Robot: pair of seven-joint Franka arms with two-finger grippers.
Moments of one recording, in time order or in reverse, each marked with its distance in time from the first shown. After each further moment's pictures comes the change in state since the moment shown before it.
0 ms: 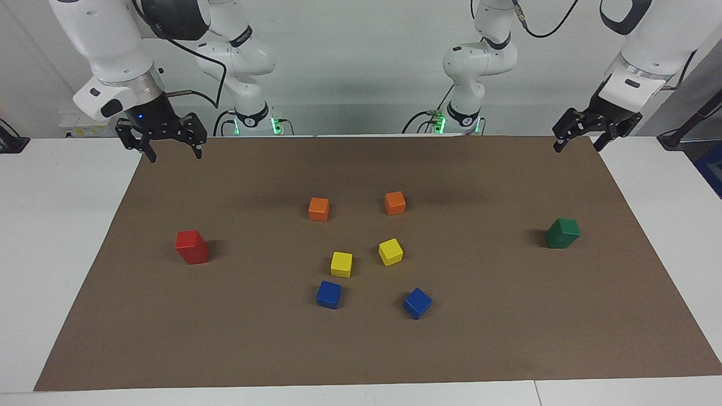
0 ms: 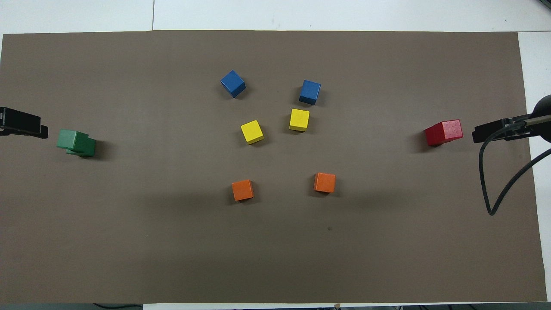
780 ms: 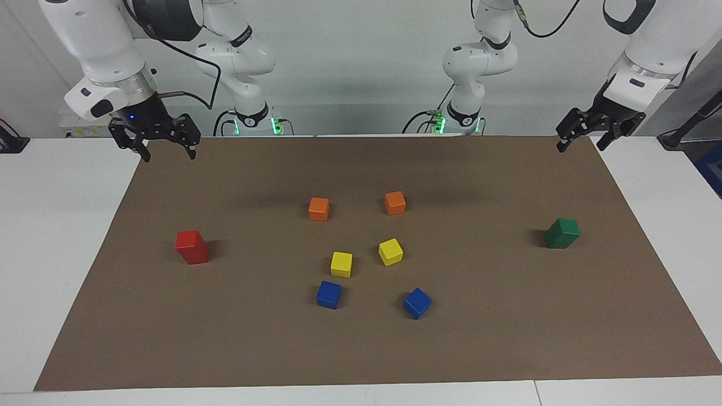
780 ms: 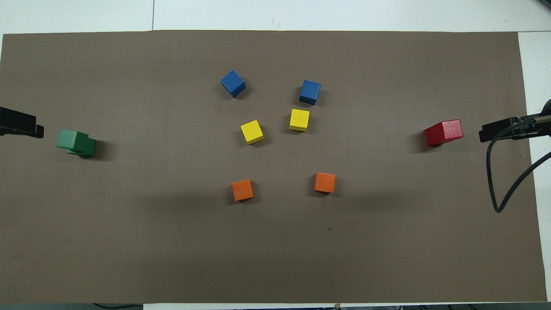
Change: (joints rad) left arm 0.001 -0.001 0.010 0.000 0.002 0.001 -0.002; right arm -0.020 0.000 -0.001 0.000 0.000 -0.002 0.012
